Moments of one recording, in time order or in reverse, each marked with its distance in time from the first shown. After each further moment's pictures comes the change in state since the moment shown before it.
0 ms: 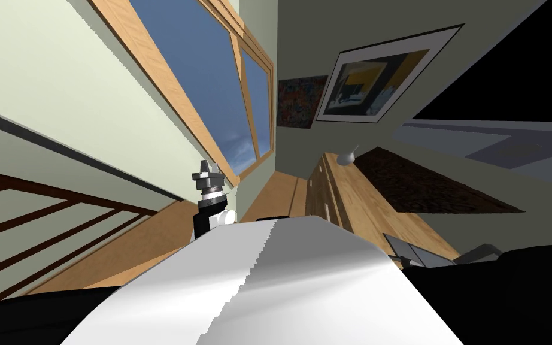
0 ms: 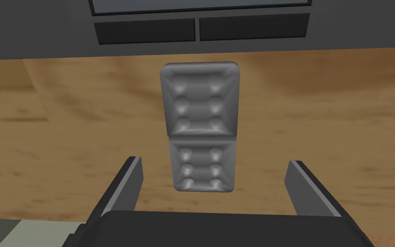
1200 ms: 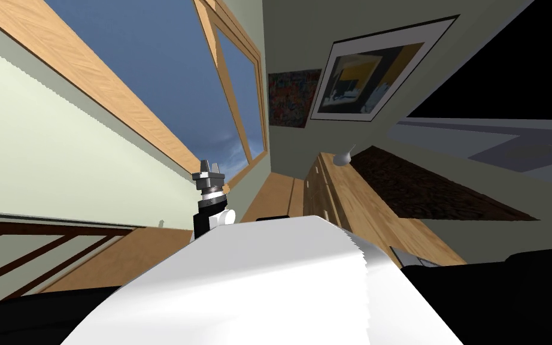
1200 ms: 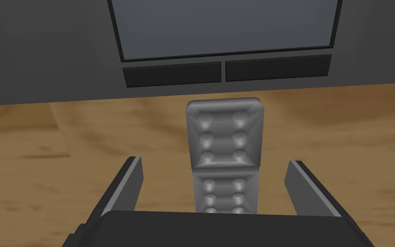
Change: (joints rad) left arm 0.000 0.000 0.000 0.000 0.000 0.000 0.000; right arm -0.019 0.068 0.108 0.076 -0.068 0.019 0.237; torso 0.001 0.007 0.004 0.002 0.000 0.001
